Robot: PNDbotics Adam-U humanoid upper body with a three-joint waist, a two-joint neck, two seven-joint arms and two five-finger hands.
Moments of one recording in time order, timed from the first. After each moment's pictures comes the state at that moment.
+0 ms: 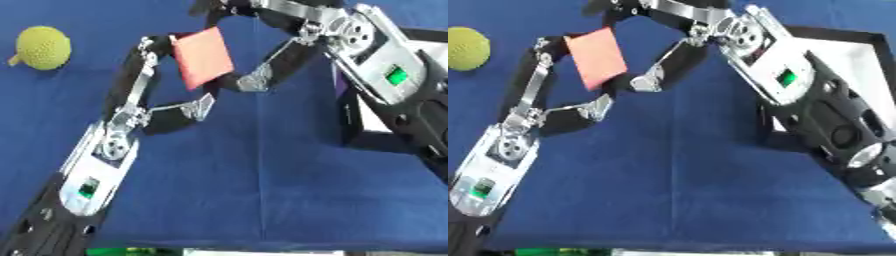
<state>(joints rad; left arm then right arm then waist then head) -0.77 0.06 -0.45 -1.46 -0.45 -0.25 0.16 -0.79 -0.63 0.36 -1.78 0.02 -0.07 0.44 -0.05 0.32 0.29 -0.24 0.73</state>
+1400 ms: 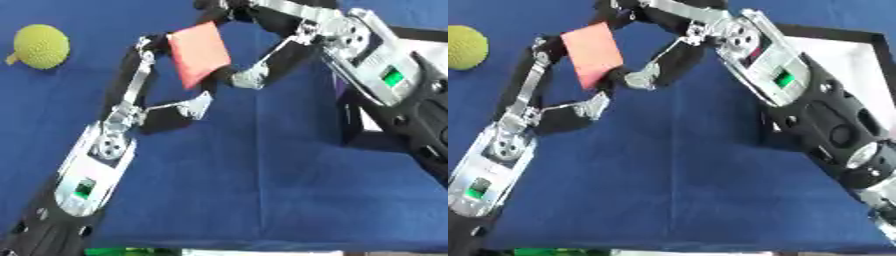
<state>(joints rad) -0.77 0.06 -0.45 -1.47 -0.43 -0.21 0.10 -0.78 -0.63 0.36 -1.78 -0.07 -0.01 0.41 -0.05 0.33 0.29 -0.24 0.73</state>
